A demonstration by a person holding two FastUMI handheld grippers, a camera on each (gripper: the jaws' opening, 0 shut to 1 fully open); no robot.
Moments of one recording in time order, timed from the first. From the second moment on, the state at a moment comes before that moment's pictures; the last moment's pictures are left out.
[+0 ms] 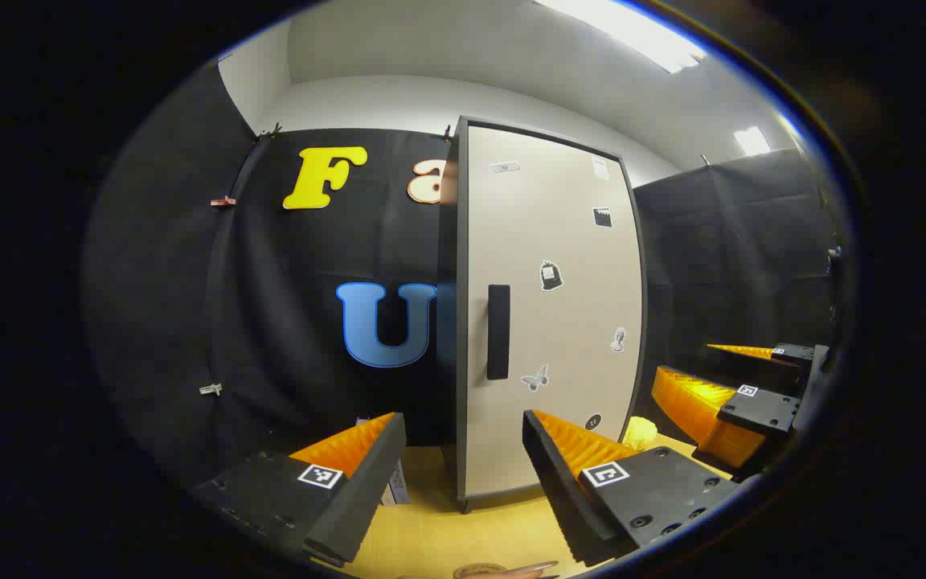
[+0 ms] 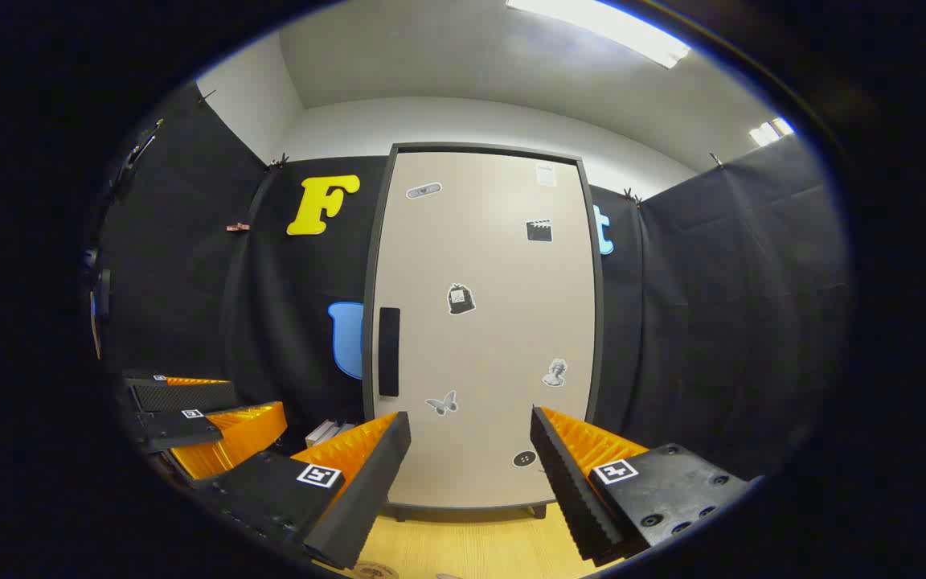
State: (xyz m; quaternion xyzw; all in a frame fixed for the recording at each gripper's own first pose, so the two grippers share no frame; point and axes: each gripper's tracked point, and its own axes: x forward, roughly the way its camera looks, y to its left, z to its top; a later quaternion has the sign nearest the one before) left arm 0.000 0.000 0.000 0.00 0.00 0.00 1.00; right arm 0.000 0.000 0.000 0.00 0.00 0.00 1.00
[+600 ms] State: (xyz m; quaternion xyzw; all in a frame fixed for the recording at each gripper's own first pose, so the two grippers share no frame) left arm -0.005 0.019 -0.007 -0.02 0.00 0.00 1.00; right arm 0.006 0.025 -0.003 0.00 0.01 0.01 1.00
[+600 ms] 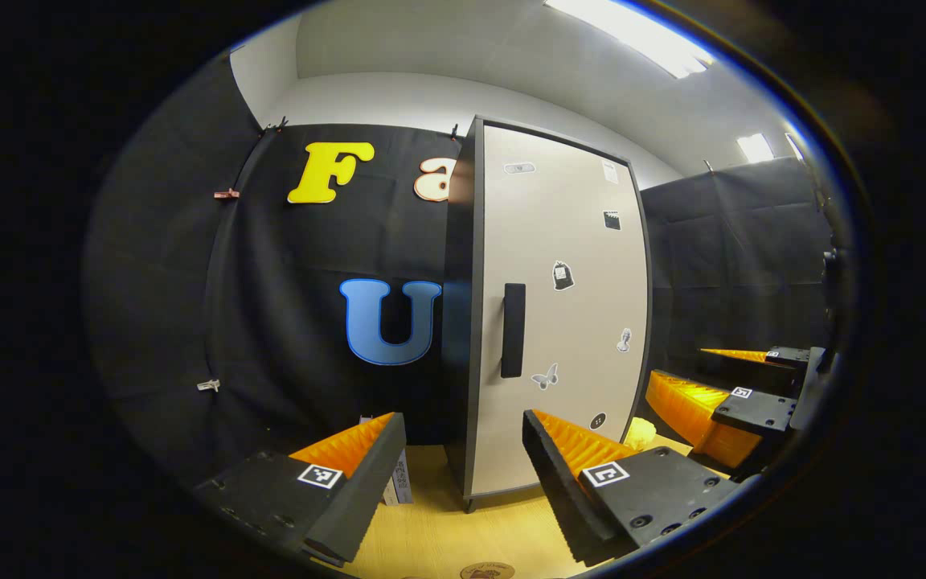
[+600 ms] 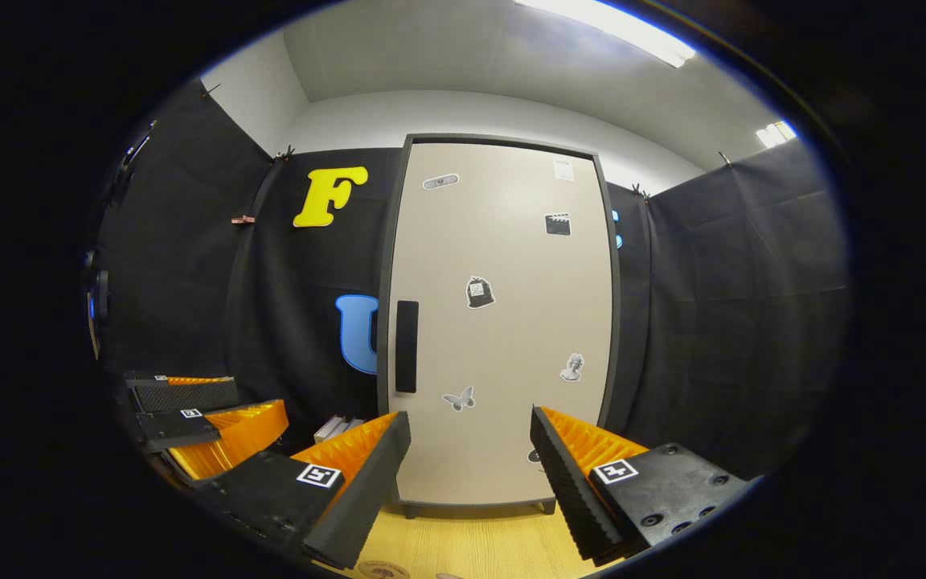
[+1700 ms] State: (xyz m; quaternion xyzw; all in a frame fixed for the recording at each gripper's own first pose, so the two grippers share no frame) left arm 0.012 0.064 -0.009 0.00 0.00 0.05 1.00; right arm 0.056 0.064 -0.005 0.01 0.01 0.04 1.00
